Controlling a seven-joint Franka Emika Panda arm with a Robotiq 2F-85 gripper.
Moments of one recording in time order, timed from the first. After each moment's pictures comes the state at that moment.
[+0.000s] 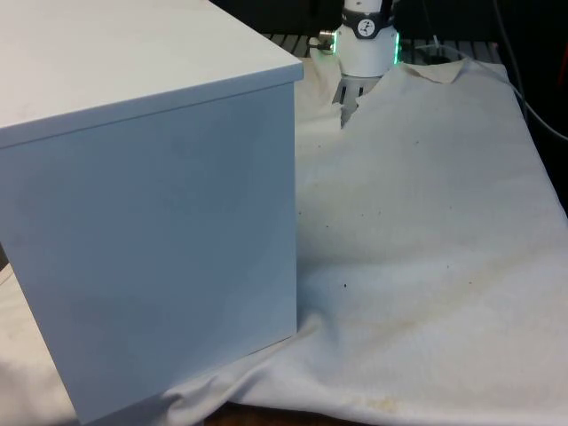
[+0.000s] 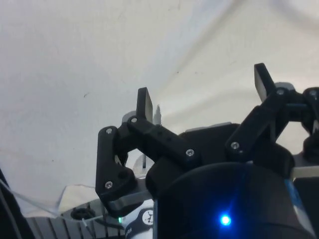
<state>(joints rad) 0.66 0.13 -0.65 -1.88 -0.09 1.96 -0.25</state>
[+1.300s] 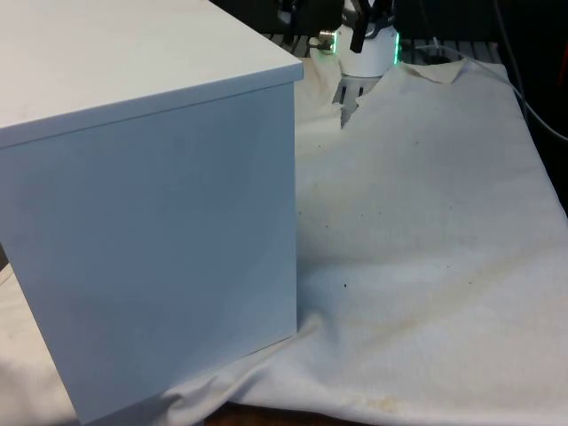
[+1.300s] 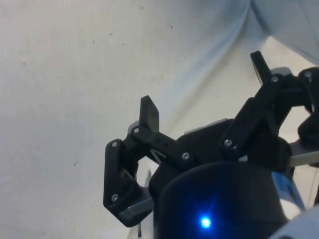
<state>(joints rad) 0.65 0.17 -0.70 -1.96 -0.09 2.28 -0.46</state>
